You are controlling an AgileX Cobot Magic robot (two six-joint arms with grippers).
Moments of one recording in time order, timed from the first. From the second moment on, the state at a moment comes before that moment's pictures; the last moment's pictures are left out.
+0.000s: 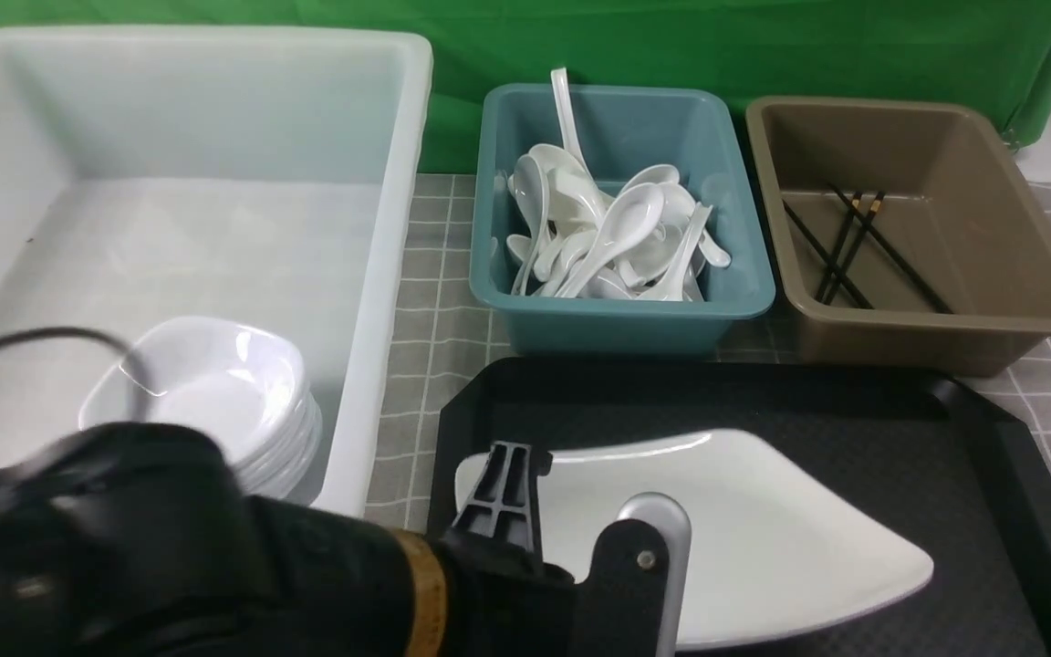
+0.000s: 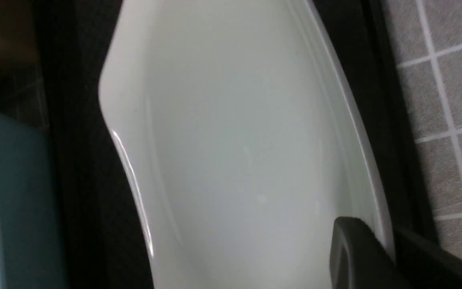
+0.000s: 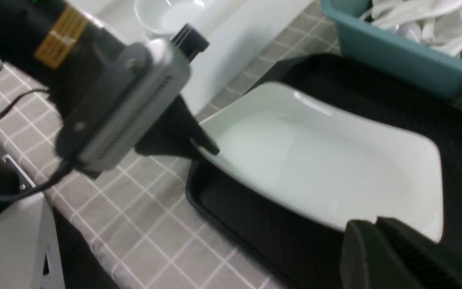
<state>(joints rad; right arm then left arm) 0.90 0.52 -0.82 -0.09 0.79 0.28 -1.03 1.28 -0.82 0.03 0.52 0.85</state>
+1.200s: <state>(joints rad) 0.90 0.63 -0.98 -0.21 0.70 0.30 -0.74 1.08 -1.04 0.70 0.85 0.26</state>
